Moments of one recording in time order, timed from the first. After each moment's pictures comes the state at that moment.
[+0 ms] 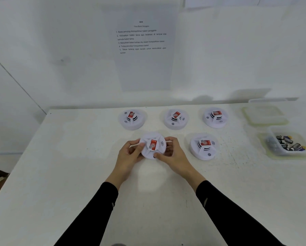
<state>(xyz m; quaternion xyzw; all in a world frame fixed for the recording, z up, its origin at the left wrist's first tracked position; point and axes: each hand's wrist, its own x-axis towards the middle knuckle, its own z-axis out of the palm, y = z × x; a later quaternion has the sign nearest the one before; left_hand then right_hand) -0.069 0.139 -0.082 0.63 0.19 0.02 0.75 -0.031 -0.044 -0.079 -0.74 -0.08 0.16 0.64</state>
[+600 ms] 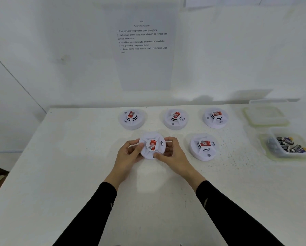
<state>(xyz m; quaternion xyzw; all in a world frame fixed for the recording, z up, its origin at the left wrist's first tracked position) -0.070 0.140 -0.081 0.64 0.19 0.02 0.75 -0.029 -0.045 -0.078 -0.74 -0.09 0.17 0.64</state>
